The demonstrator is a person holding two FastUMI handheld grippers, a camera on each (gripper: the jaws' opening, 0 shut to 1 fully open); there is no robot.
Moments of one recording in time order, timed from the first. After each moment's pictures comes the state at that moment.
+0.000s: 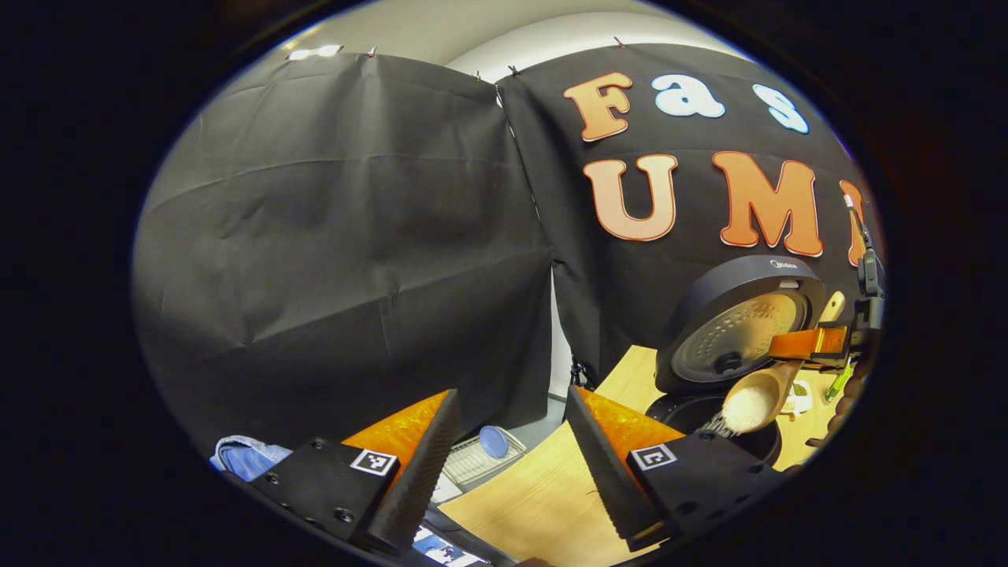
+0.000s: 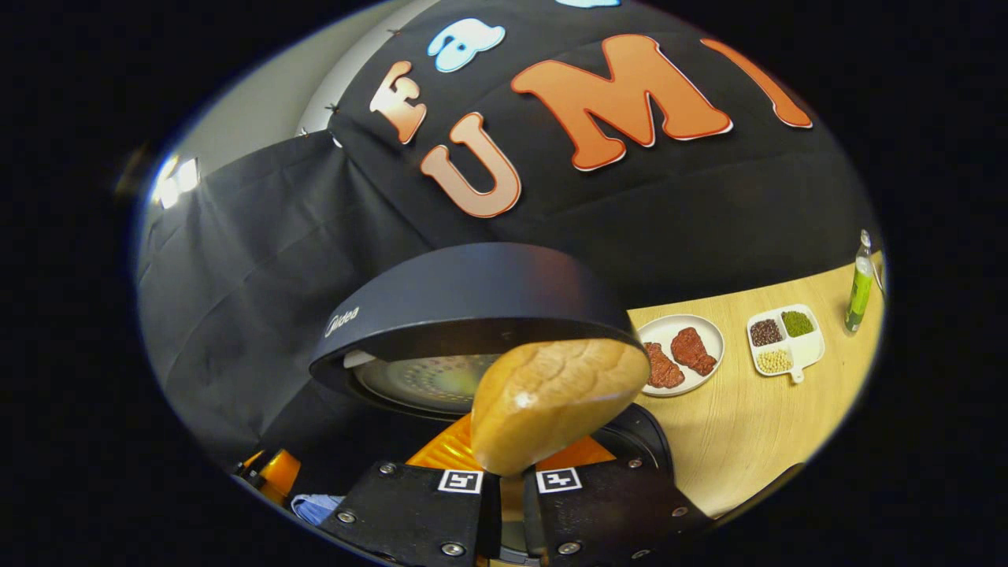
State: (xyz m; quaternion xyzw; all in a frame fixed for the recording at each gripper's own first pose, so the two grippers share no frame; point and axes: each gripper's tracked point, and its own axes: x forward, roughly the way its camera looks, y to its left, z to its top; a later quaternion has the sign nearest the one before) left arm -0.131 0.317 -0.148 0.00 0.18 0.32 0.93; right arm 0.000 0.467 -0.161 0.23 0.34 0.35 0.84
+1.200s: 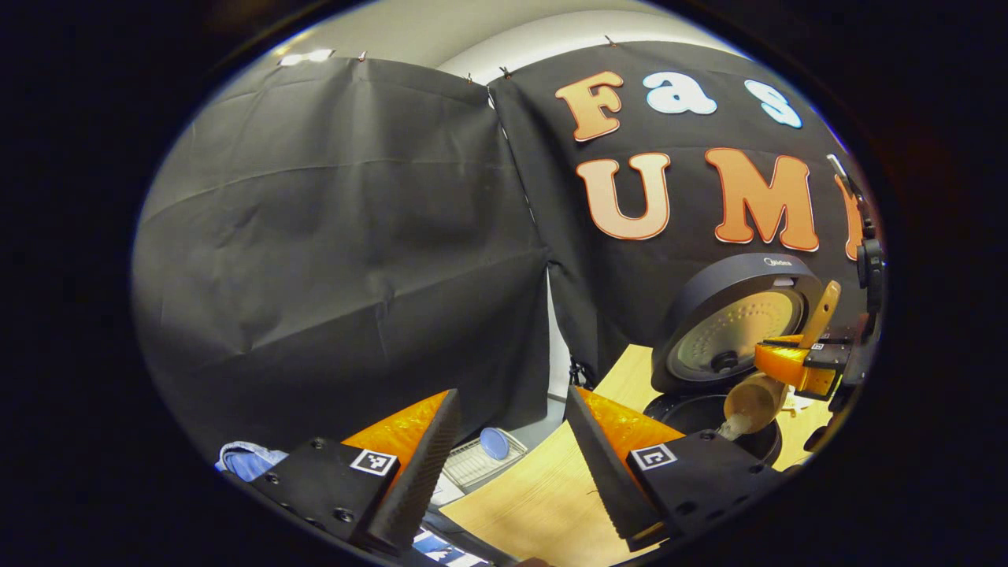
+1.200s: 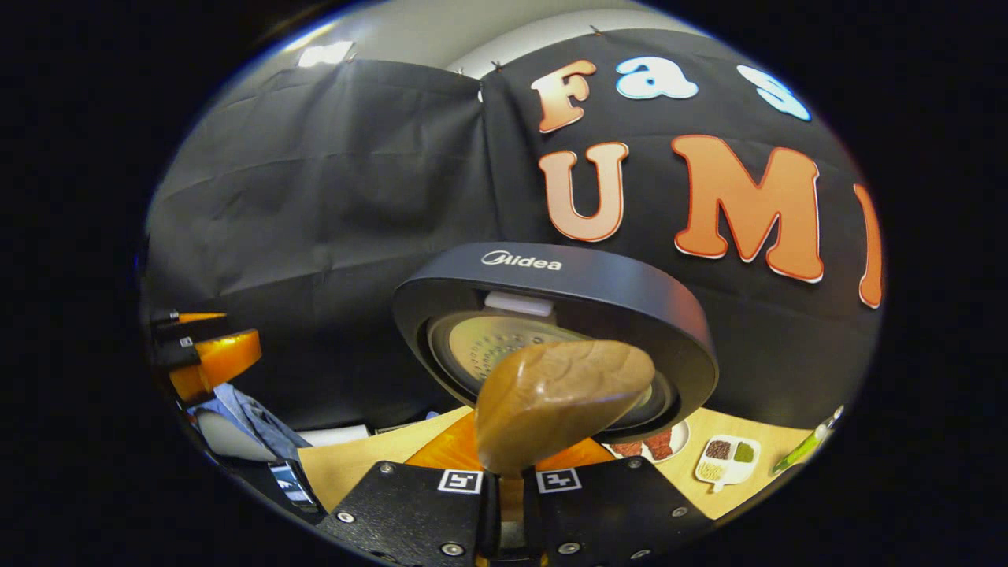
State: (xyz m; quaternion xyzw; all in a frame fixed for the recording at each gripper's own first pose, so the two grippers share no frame) left arm -0.126 0.309 -0.144 0.01 0.18 0.32 0.93; right arm -0.023 0.480 -0.146 -0.01 0.19 0.46 0.87
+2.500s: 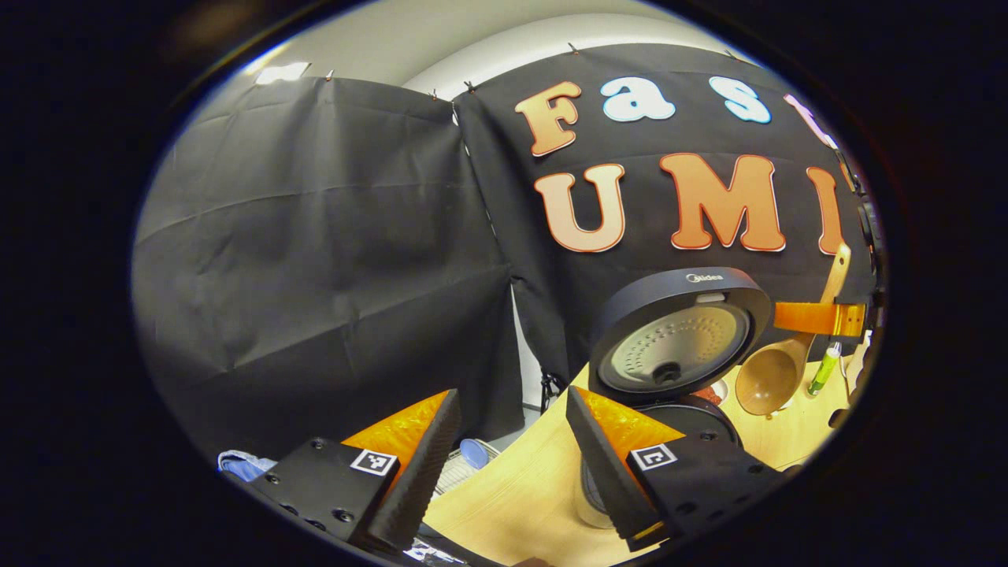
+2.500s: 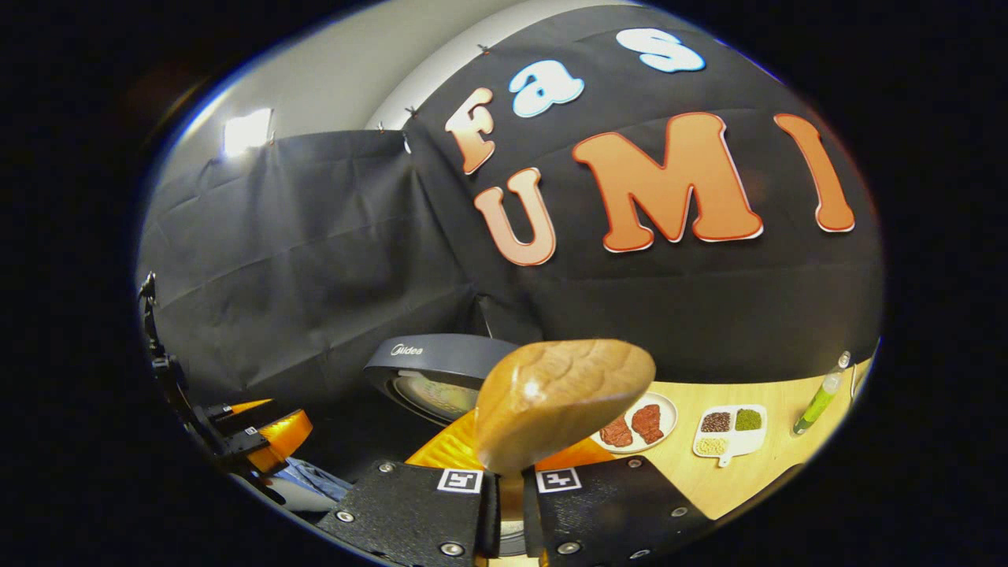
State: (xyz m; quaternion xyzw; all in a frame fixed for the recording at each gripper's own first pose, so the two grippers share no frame) left arm -0.090 0.230 -0.125 0.03 0.17 0.26 0.95; right arm 0.022 0.370 -0.109 0.16 0.23 0.39 0.87
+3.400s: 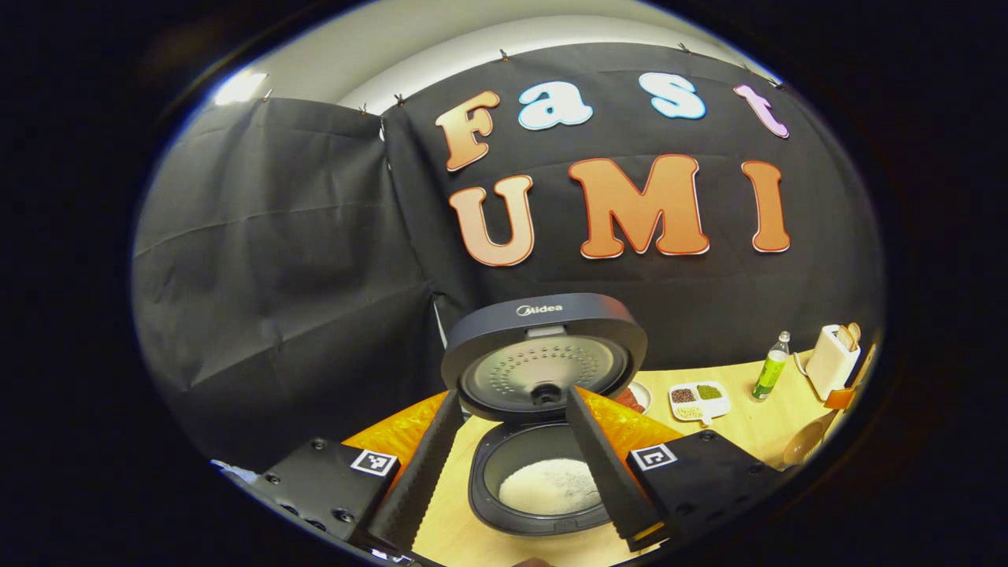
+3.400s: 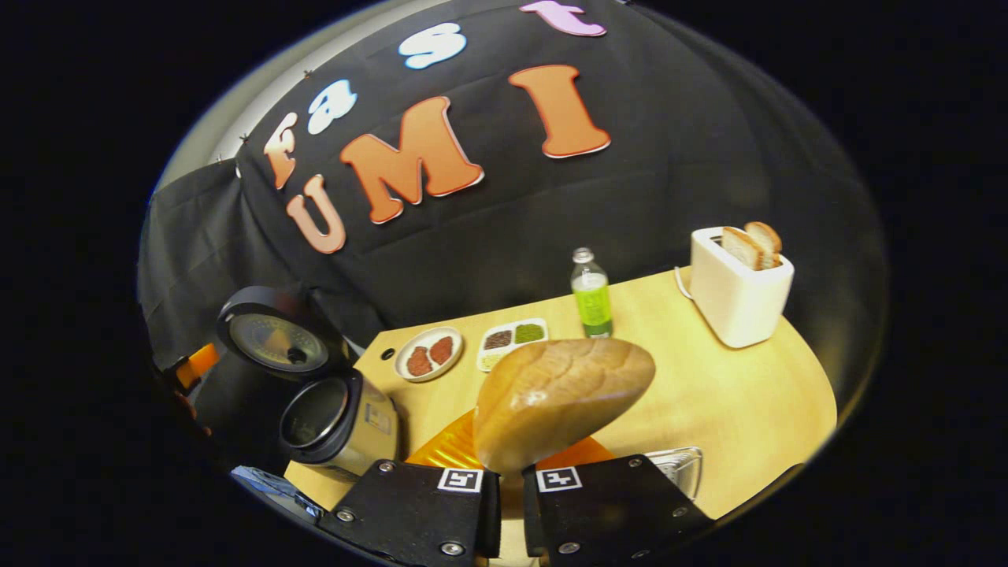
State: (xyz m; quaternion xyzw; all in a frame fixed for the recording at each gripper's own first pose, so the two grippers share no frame) left arm -0.027 0.107 -0.109 0.04 0.16 0.16 0.97; right arm -0.021 0.059 -0.247 0.17 0.36 0.11 0.91
